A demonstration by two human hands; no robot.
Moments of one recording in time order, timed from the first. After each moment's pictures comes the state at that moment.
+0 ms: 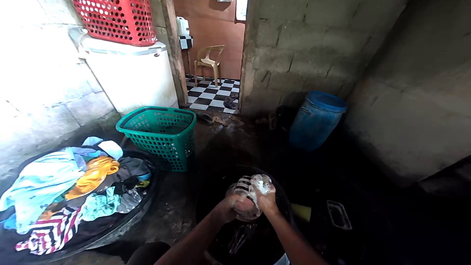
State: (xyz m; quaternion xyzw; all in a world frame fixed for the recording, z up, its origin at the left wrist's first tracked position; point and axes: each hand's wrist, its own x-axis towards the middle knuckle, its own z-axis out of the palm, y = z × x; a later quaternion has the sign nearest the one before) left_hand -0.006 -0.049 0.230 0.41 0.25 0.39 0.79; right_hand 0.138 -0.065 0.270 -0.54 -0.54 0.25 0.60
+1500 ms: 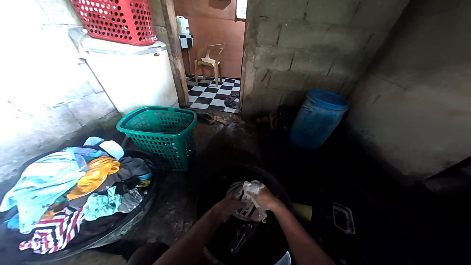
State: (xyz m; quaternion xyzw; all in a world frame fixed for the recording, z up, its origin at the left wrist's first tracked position) left_hand -0.014 -0.042 0.240 0.52 0.41 0.24 0.71; right_hand 0.164 -0.050 0.290 -0.59 -0.68 0.40 0.20
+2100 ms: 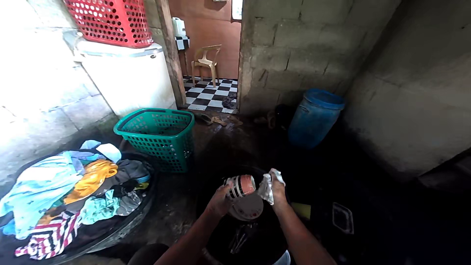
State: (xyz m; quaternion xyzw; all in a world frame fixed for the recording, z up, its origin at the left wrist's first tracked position) left_hand -0.013 -0.025 0.228 0.27 0.35 0.47 0.76; right_hand 0.169 -0.035 0.272 -0.57 -0.23 0.44 0.65
